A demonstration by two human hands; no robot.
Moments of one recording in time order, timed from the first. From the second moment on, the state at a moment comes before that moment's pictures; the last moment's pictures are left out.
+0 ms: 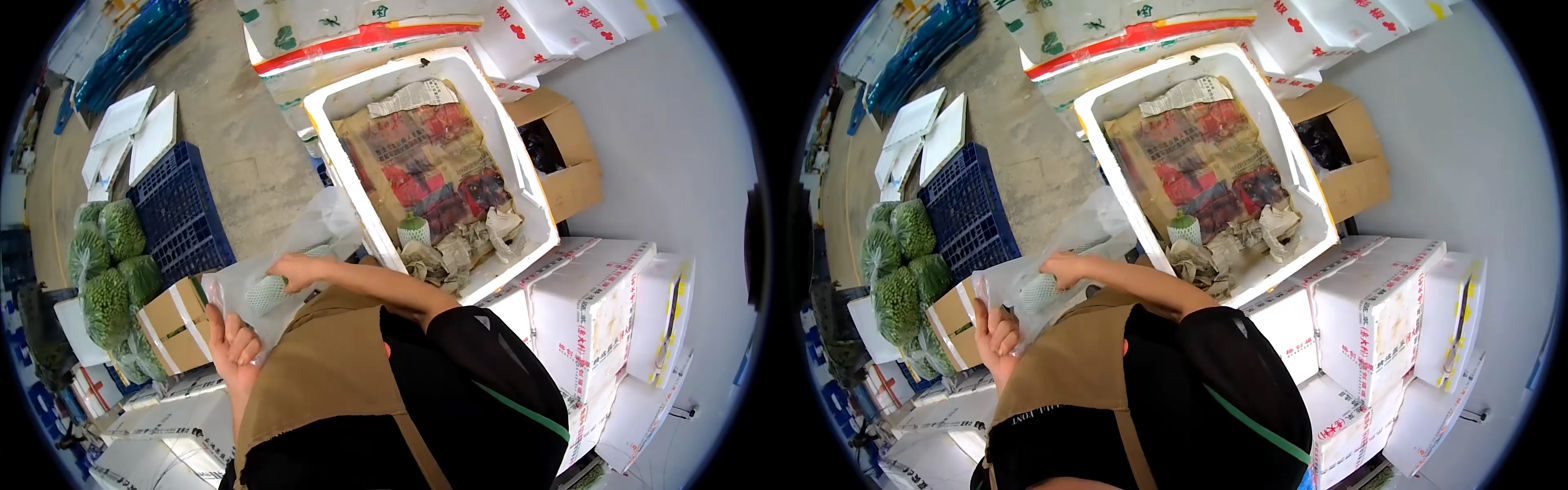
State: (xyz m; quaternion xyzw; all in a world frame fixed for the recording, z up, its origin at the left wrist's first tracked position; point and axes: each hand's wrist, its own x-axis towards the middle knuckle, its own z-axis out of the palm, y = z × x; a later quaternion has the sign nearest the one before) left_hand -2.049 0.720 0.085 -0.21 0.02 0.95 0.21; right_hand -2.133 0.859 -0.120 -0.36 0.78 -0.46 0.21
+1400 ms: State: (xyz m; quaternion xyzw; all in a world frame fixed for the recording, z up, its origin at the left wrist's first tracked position) left_hand -2.036 0.681 0.049 -0.26 0.03 0.94 0.22; right_hand -2.099 0.969 -0.058 0.12 0.61 -0.77 0.16
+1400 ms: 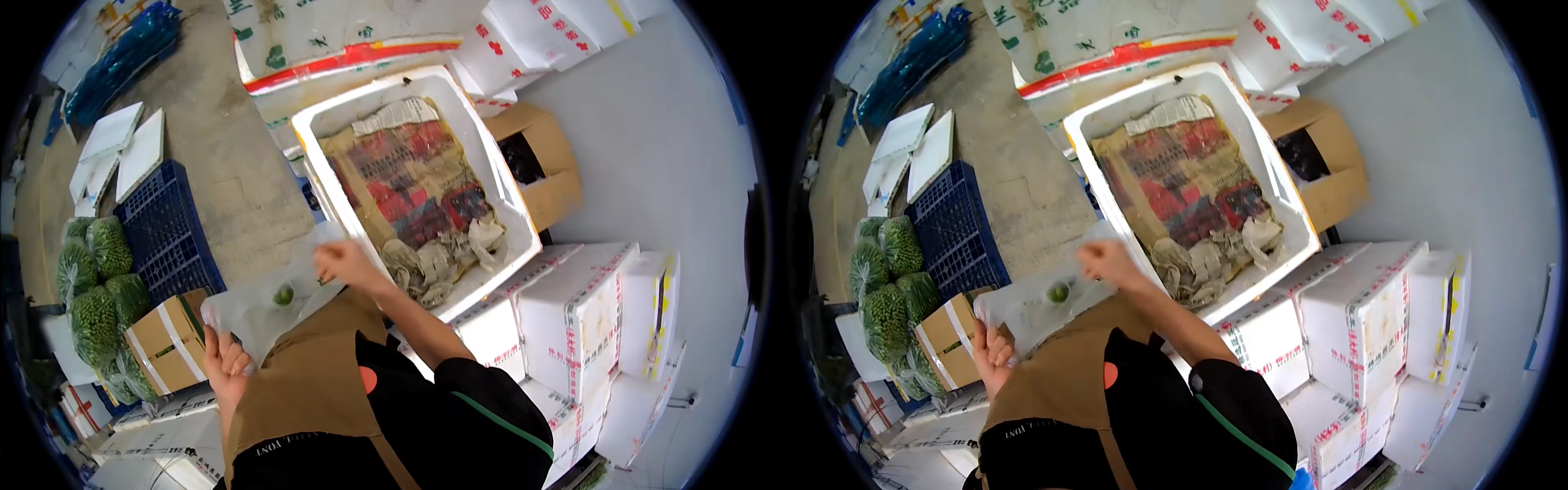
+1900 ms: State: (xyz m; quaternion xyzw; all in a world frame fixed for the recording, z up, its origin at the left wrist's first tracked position) left_hand -2.040 0.695 0.012 -0.39 0.14 0.90 0.13; right_hand -2.209 1.230 -0.193 0.60 0.79 -0.12 -0.02
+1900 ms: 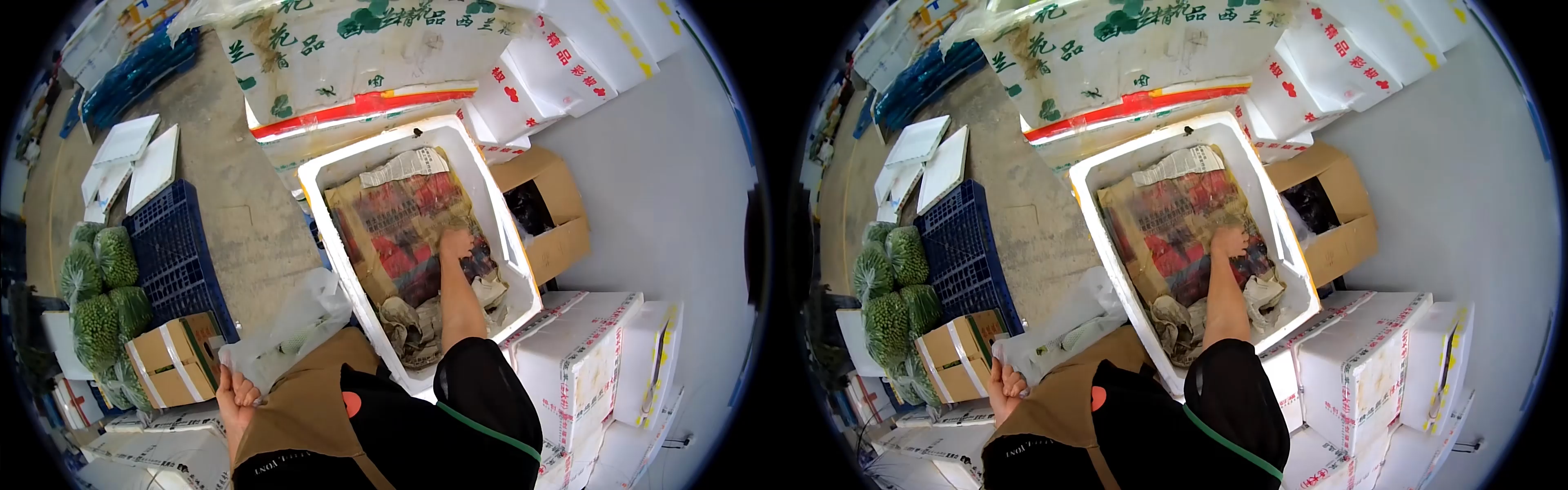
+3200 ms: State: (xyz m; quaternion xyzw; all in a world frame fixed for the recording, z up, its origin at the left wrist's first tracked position) left_hand -2.073 0.746 0.021 -0.42 0.17 0.89 0.11; right_hand -2.212 1.280 -0.170 0.08 0.95 -0.29 -0.12
